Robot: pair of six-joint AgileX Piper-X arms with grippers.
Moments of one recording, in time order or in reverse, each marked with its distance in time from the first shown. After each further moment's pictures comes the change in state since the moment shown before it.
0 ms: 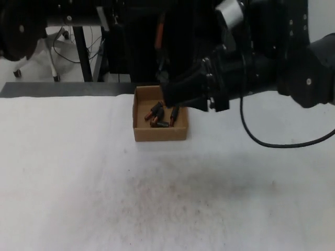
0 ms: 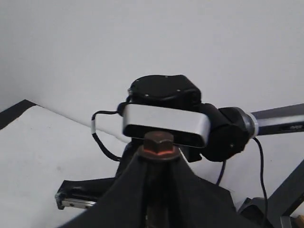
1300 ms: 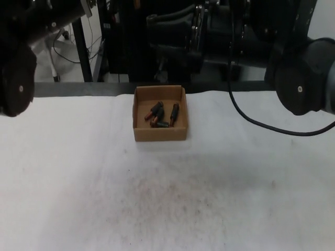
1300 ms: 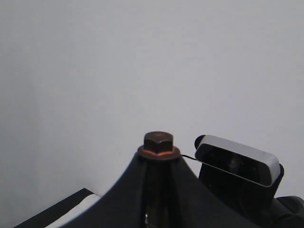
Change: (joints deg) left arm 3.6 0.0 12.6 -43.7 -15.3 -23.3; right arm 4.1 0.0 0.1 -25.3 16.6 9.9
